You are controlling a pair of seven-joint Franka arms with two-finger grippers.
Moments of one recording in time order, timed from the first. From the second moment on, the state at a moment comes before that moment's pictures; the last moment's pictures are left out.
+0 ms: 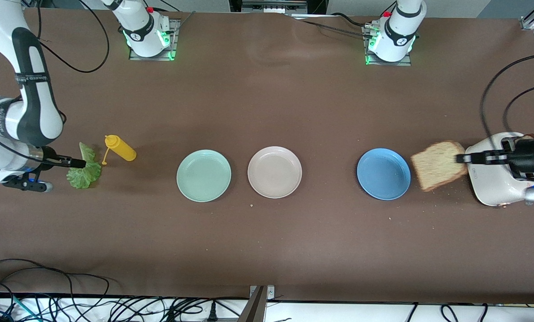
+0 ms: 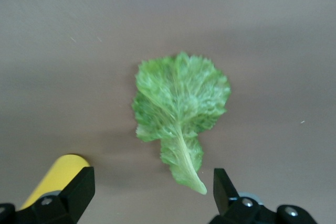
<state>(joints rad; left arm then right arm) 0.22 0.55 -0.07 -1.23 -0.62 1.37 0.01 -0.07 0.48 -0.15 -1.80 -0.01 2.04 -0.05</state>
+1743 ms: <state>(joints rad) -0.32 0.92 -0.08 -1.24 -1.09 1.90 0.02 -0.08 0.60 -0.17 -1.81 -0.08 2.12 -0.06</state>
